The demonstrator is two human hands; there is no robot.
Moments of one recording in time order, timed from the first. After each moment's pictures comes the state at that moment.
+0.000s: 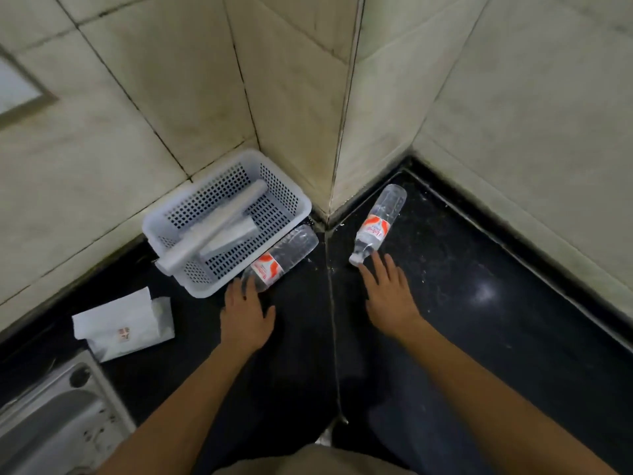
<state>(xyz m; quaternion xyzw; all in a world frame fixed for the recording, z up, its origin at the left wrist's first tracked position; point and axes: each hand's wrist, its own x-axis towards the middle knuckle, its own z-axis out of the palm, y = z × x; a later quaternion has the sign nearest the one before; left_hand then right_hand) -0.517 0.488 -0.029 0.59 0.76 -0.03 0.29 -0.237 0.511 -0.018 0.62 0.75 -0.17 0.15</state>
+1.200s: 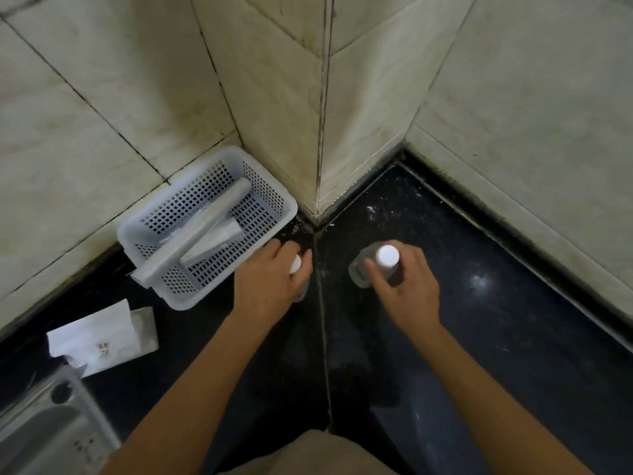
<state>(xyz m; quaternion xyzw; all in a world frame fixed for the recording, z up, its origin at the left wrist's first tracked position) -0.455 0.552 0.032 0.80 0.59 0.12 0.05 -0.218 0.520 0.029 0.73 0.56 -0.23 -0.32</state>
